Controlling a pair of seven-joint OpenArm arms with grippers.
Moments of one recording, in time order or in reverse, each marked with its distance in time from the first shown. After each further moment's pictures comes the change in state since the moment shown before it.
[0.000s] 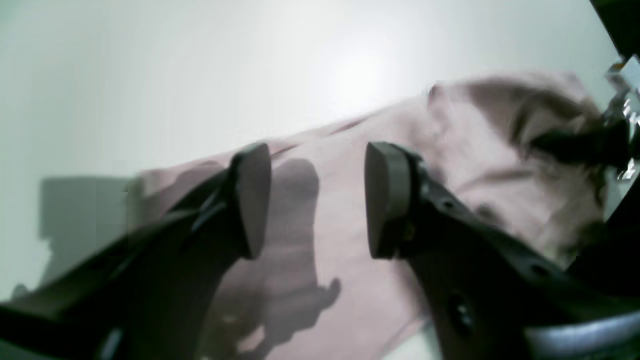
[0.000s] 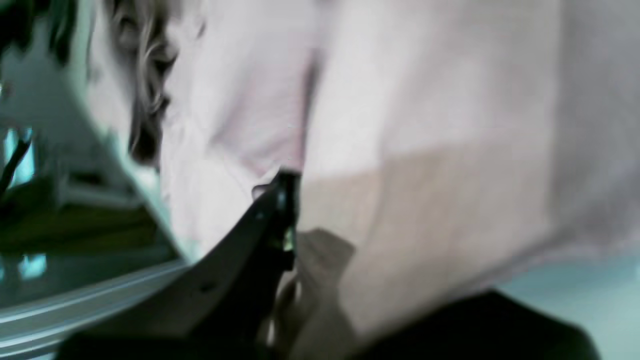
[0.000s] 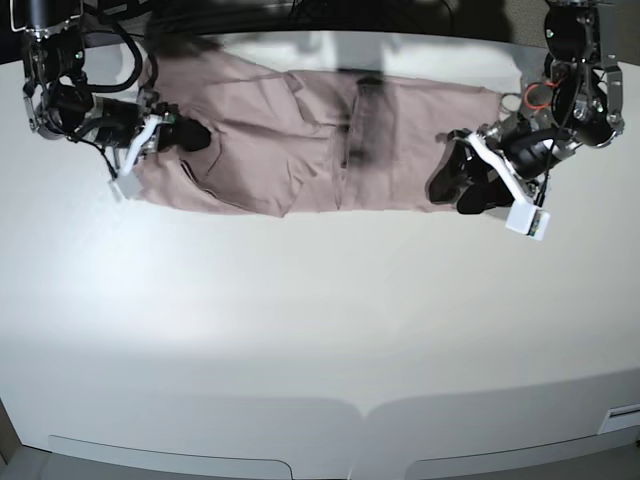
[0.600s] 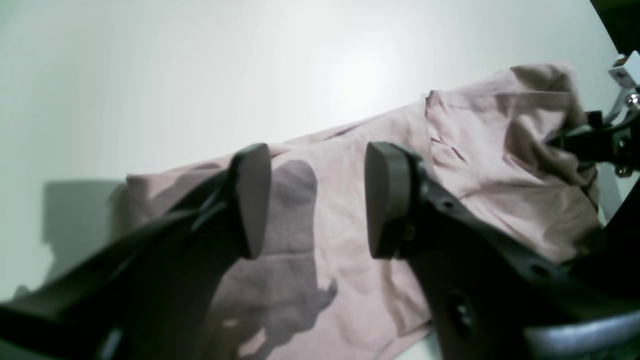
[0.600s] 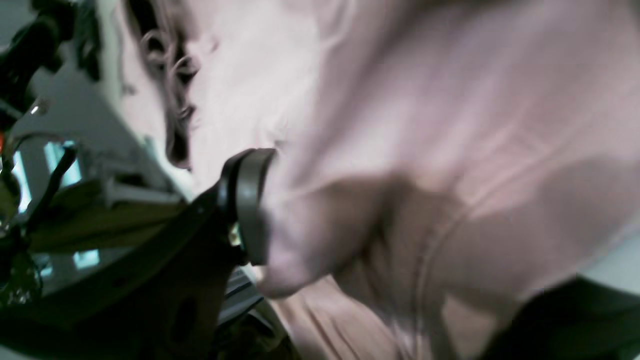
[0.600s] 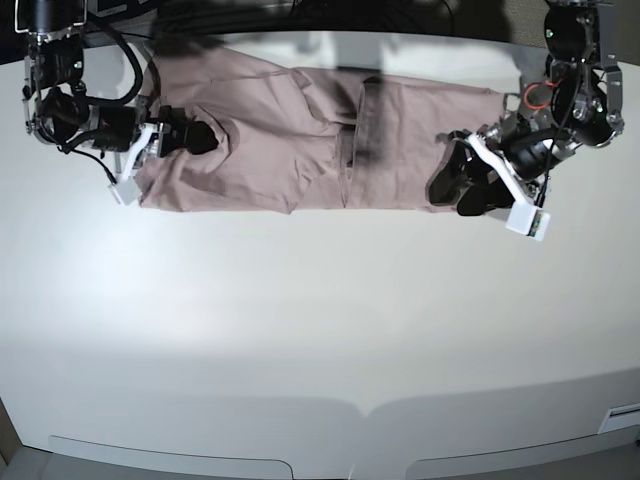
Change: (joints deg) left arm 0.0 0.0 0.0 0.0 0.1 0.0 -1.4; right arm 1.0 -4.9 0.1 0.4 5.8 -0.5 -12.0
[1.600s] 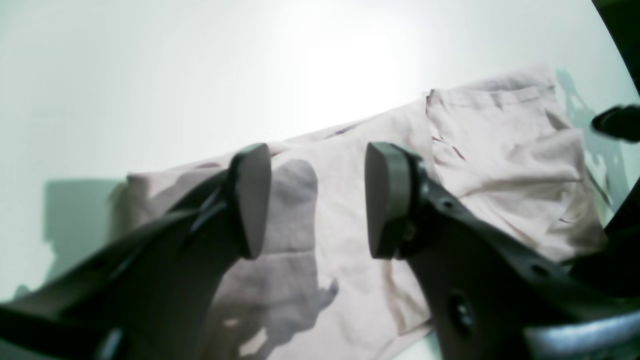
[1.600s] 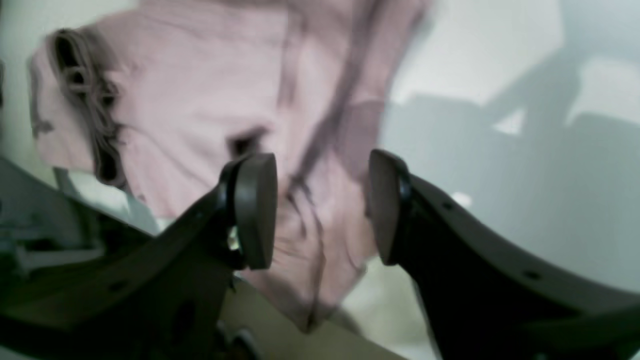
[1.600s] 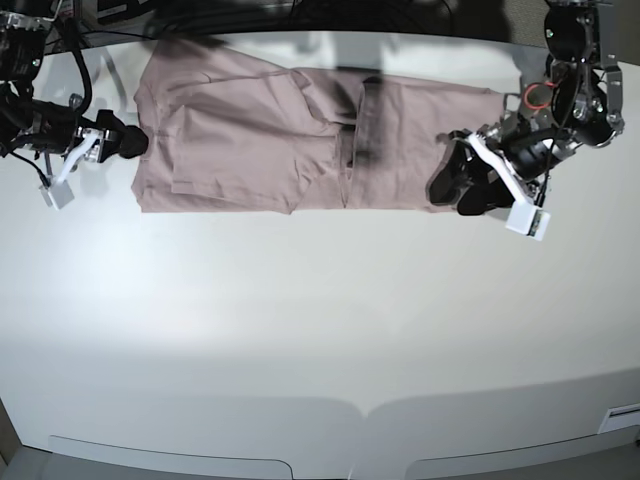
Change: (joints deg) left arm 0.0 0.0 0.0 0.0 0.1 0.0 0.2; right arm -1.4 -0.4 22.6 13.9 -7.9 -3.7 -11.3
